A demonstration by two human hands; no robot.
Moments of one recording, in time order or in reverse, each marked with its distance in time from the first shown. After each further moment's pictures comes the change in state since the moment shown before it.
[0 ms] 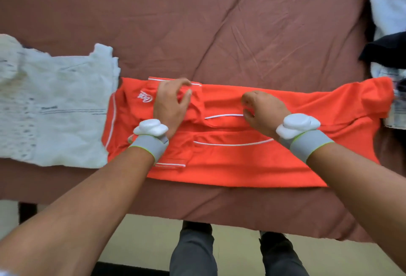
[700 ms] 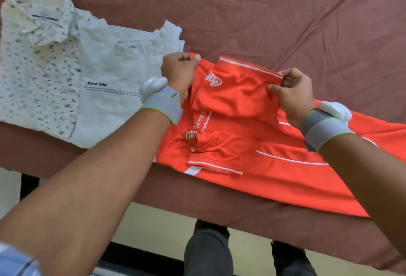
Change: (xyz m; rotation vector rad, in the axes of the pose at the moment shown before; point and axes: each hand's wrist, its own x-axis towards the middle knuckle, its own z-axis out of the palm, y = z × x) left_hand 0.066 -0.122 -0.075 -0.453 0.085 -0.883; right_hand 0.110 -0.104 0.050 0.856 0.236 0.483
